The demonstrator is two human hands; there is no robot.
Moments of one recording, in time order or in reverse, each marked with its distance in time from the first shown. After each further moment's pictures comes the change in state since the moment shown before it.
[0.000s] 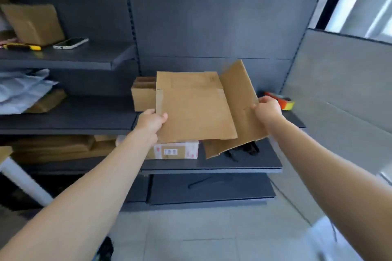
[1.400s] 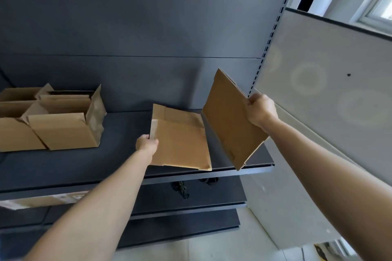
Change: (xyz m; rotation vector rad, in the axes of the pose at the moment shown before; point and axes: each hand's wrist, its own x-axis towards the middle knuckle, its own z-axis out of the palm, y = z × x) left_hand 0.267 -0.081 0.371 0.424 0.110 -0.206; right_hand 0.402 0.117 -0.087 -0.422 0.022 -0.044
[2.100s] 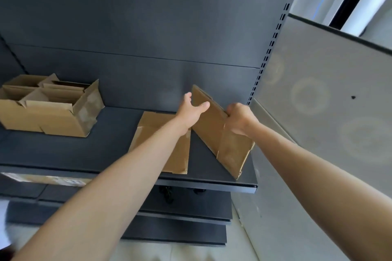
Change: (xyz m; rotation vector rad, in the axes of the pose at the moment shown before) left_hand -0.088 0.141 0.120 -0.107 -0.211 0.348; right_hand 0.057 0.027 -0.008 -0.211 -0.378 -0.268
